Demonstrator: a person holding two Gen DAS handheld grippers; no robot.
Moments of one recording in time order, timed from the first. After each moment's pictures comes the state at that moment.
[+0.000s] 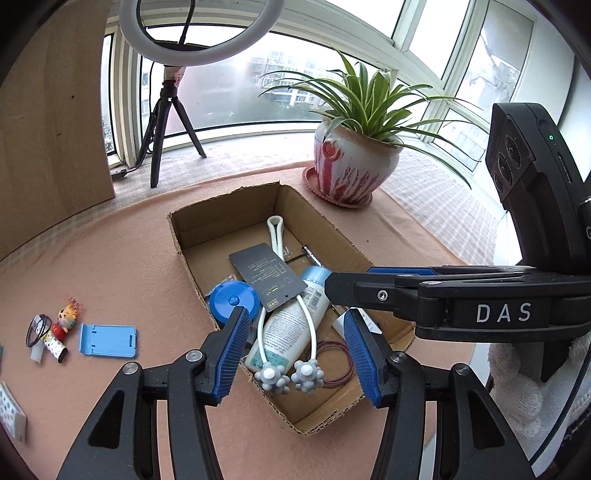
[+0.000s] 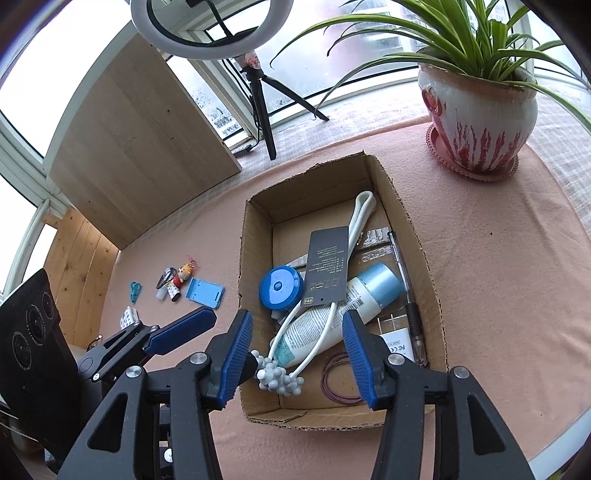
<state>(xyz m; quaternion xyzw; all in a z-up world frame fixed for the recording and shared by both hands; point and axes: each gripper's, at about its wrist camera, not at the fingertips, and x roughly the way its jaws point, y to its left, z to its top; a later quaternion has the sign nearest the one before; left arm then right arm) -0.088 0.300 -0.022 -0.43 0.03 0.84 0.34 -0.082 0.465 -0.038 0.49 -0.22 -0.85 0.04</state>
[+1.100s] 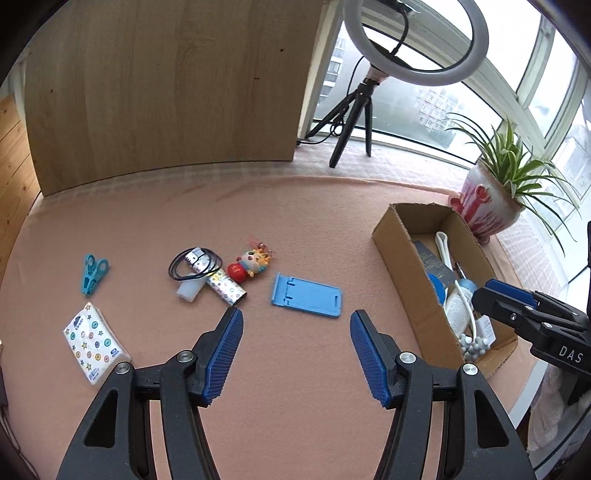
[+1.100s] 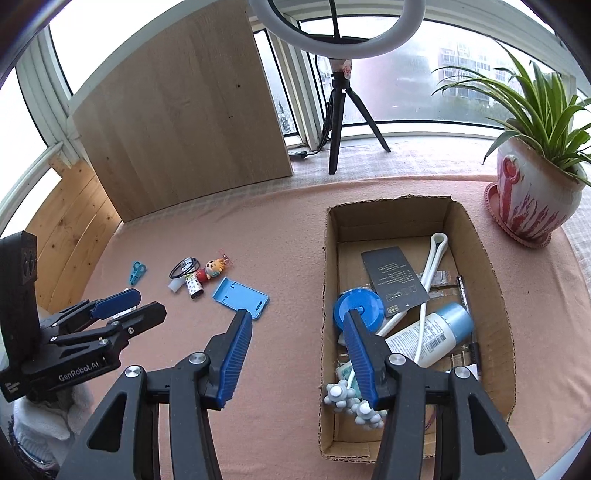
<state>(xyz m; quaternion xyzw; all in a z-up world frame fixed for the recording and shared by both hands) -0.136 0.096 -0.035 -0.47 -0.04 0.87 0.15 -0.104 0.356 -0.027 0.45 -0.10 -0.88 0.06</state>
